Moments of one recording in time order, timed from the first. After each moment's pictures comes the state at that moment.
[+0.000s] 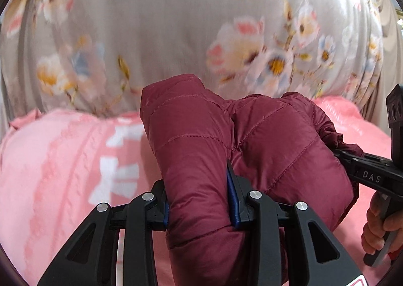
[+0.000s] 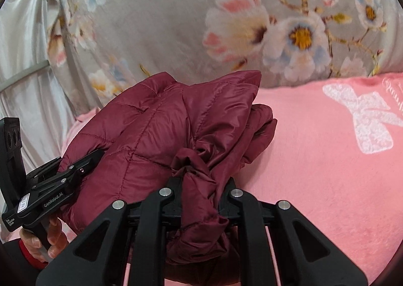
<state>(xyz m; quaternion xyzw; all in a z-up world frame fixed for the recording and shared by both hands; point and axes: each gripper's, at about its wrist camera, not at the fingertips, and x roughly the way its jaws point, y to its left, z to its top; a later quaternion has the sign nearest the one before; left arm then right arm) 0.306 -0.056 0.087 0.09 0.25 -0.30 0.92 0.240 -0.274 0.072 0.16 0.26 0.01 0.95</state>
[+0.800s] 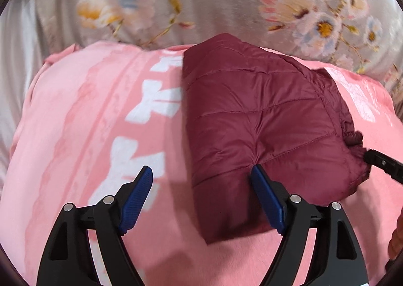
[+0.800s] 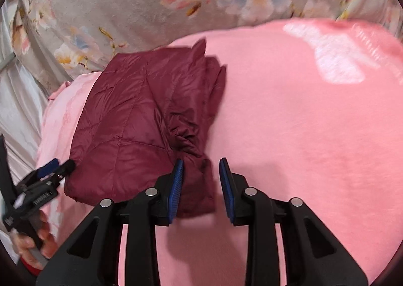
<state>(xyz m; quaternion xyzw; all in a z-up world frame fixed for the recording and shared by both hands) 0.286 -0.013 0.075 0.07 0.40 -0.17 0.90 0.187 -0.284 0.078 0.18 0.37 -0.08 0.91</state>
